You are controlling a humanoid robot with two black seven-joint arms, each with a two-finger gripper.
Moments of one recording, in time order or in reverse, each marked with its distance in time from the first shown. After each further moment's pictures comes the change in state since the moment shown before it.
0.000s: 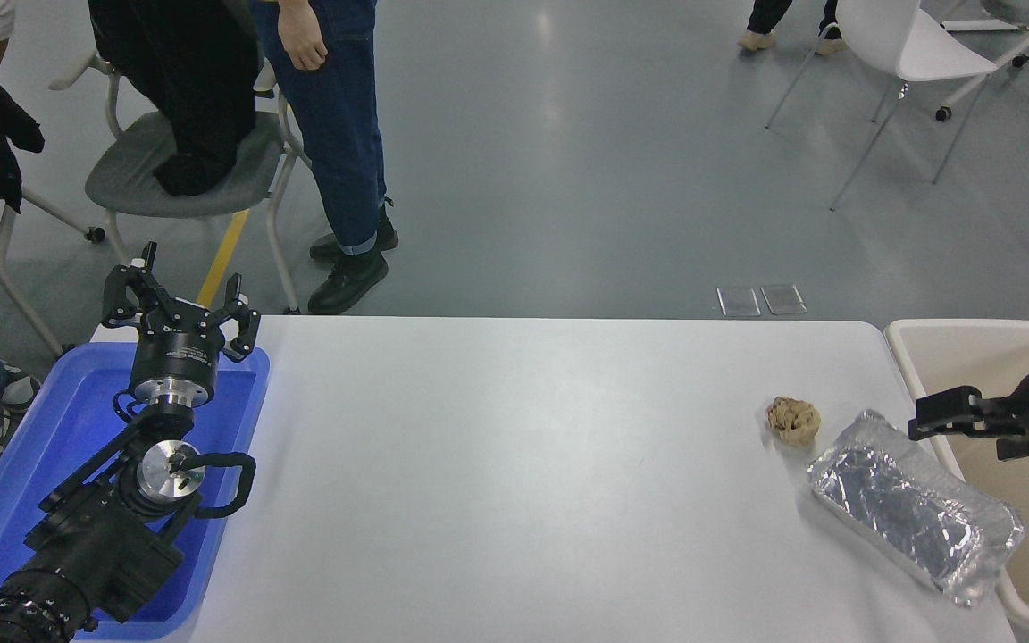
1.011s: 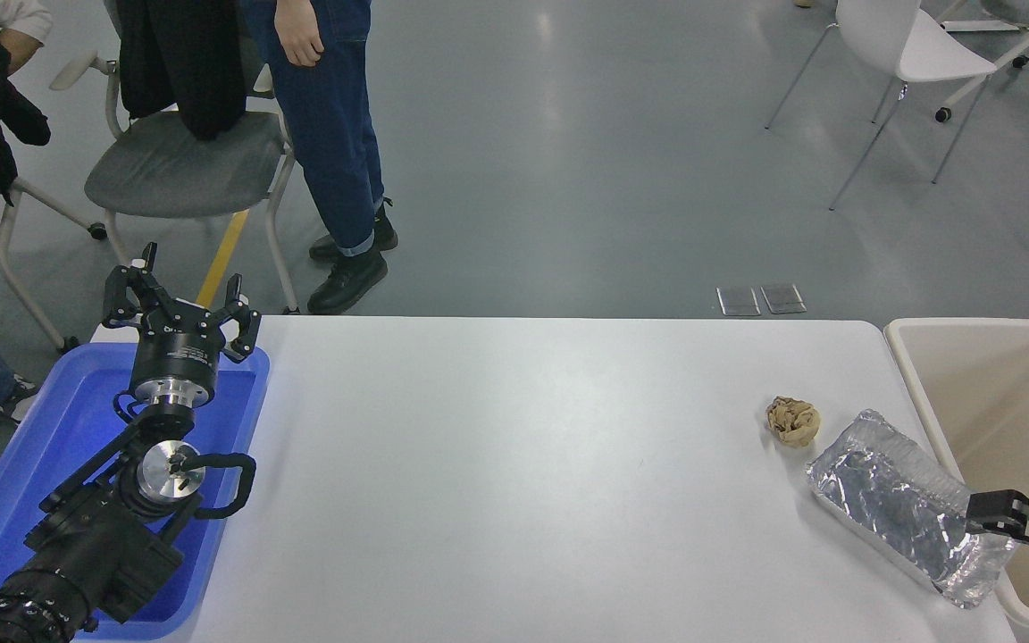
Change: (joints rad) left arm 0.001 0.000 0.002 0.000 0.000 0.000 0.001; right arm -0.395 -0.019 0.223 -0.129 0.133 -0.135 -0.080
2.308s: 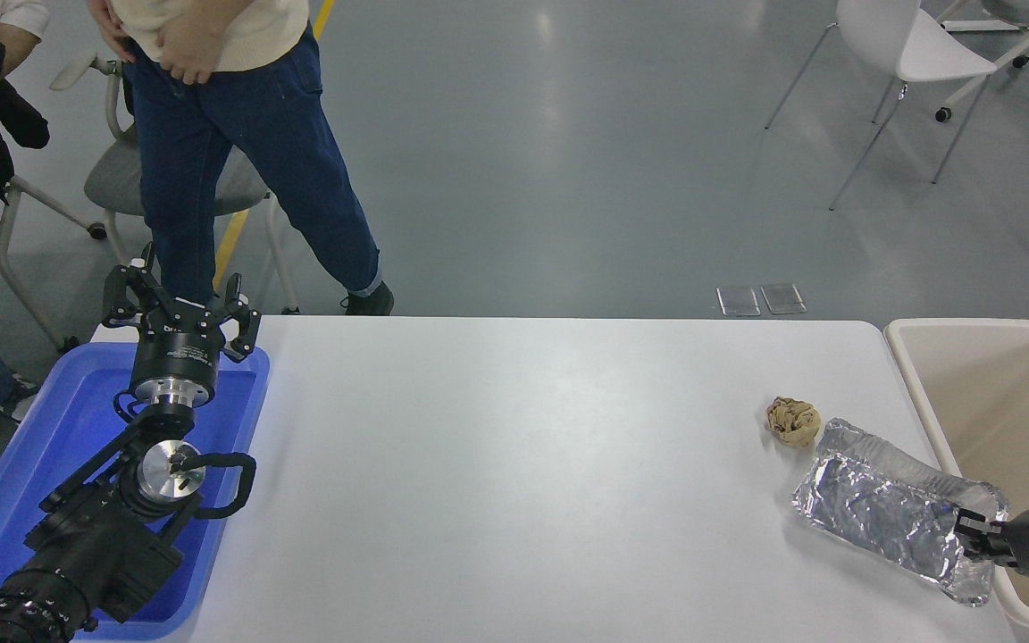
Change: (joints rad) left arm -0.001 0.000 0.000 0.001 0.000 0.000 0.000; right arm -0.179 0.076 0.164 -0.179 -0.027 -0.001 0.009
